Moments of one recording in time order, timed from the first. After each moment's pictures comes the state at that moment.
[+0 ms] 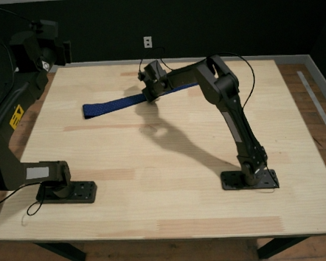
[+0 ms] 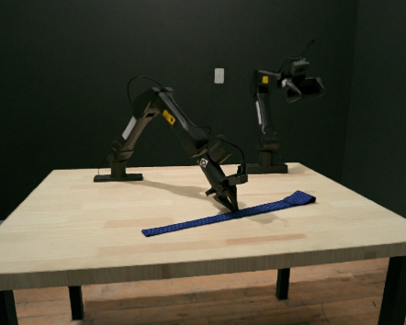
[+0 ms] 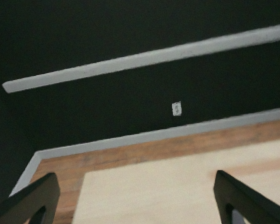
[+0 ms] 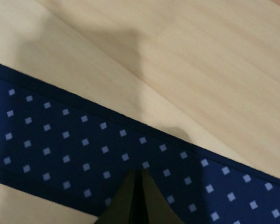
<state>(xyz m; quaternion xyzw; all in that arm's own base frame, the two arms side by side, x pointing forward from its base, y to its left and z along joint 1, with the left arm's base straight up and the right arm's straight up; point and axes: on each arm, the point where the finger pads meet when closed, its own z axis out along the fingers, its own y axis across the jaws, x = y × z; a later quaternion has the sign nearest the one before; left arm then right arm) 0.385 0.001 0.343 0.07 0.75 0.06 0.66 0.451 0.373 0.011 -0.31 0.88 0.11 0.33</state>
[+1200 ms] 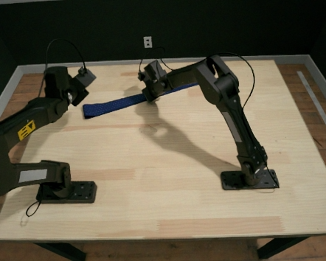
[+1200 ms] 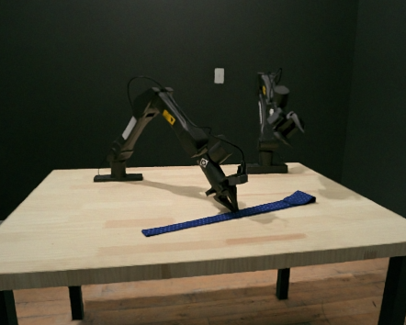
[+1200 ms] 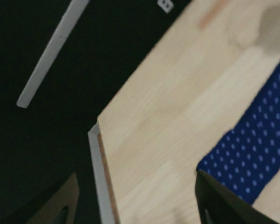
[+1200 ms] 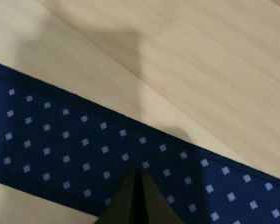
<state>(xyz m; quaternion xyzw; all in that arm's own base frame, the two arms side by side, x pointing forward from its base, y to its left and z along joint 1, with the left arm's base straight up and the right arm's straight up) 0.351 -0.023 0.185 0.35 0.77 0.25 0.47 0.451 0.373 0.011 -0.31 0.88 0.11 0.33</state>
